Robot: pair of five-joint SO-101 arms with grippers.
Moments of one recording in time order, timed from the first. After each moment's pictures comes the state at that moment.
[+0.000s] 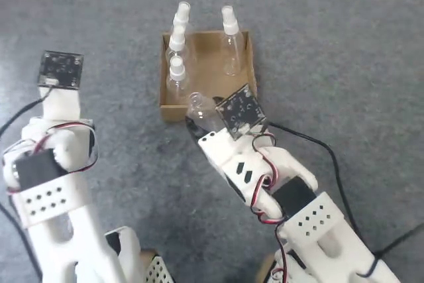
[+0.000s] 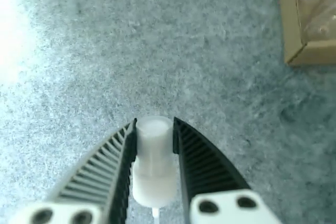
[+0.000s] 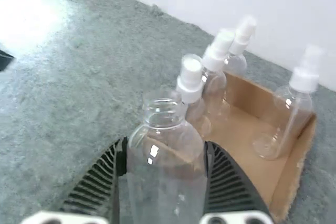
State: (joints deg) left arm -28.1 -47.3 38.5 75.8 -18.5; right arm -41.5 -54.8 57.1 28.8 2.3
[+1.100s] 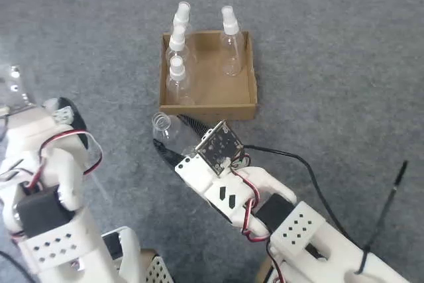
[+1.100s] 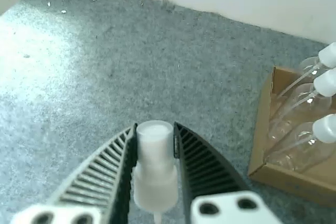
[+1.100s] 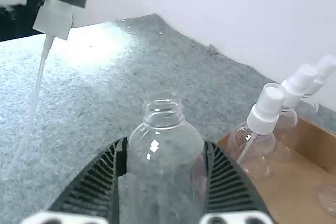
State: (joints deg) left arm -28.1 -62.0 38.5 69.4 7.2; right arm -51.5 -54.7 70.2 6.3 2.3
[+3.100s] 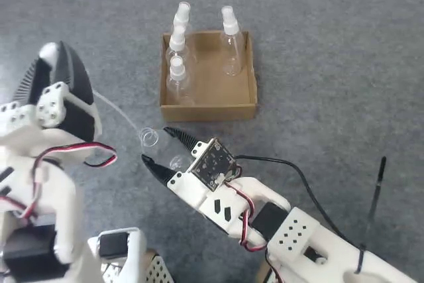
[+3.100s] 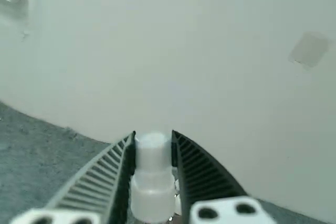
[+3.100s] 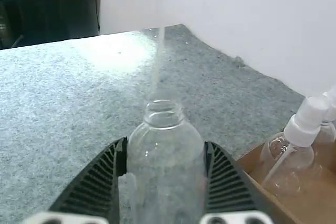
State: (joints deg) left arm -13.4 -63.2 18.4 62.5 24.6; right arm -56.7 -54.7 74.5 0.6 2.6
